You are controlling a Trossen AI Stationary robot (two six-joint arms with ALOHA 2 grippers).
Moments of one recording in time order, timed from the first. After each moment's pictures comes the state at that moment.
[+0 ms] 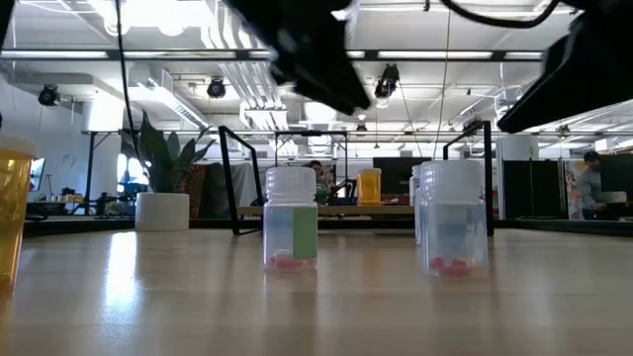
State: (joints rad) left arm -0.22 1.76 1.31 -0.30 -0.41 -0.14; right arm 0.77 1.54 0.84 -0.51 0.91 0.86
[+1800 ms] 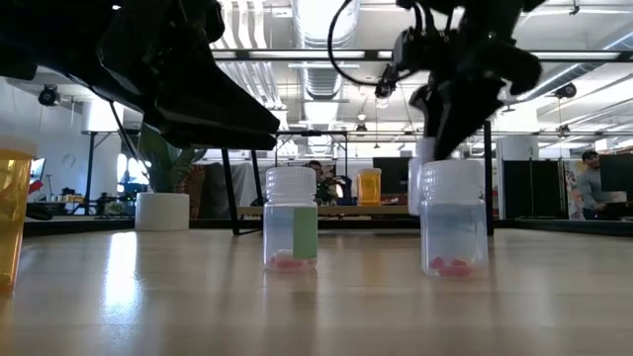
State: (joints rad) left arm -0.48 1.62 0.63 0.57 -0.59 -0.33; right arm 0.10 1.52 1.05 -0.67 0.11 0.01
